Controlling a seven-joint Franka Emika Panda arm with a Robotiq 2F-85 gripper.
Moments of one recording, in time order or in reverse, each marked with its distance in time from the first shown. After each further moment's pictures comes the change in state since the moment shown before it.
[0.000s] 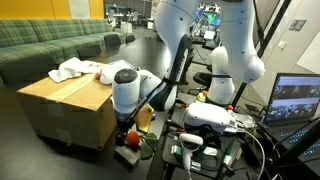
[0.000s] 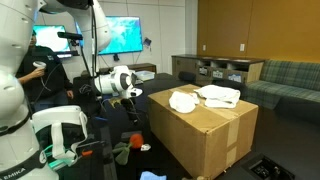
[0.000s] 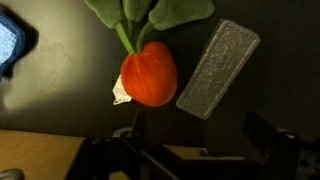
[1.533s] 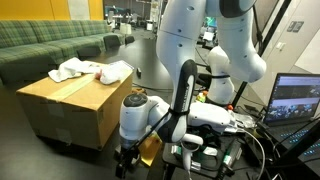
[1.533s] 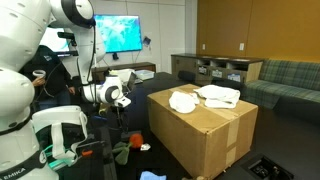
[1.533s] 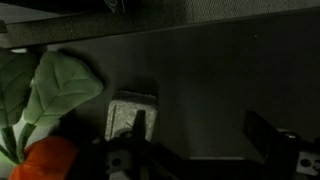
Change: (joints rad) arm 0.211 0.176 -0.003 0.022 0.431 0.263 0.021
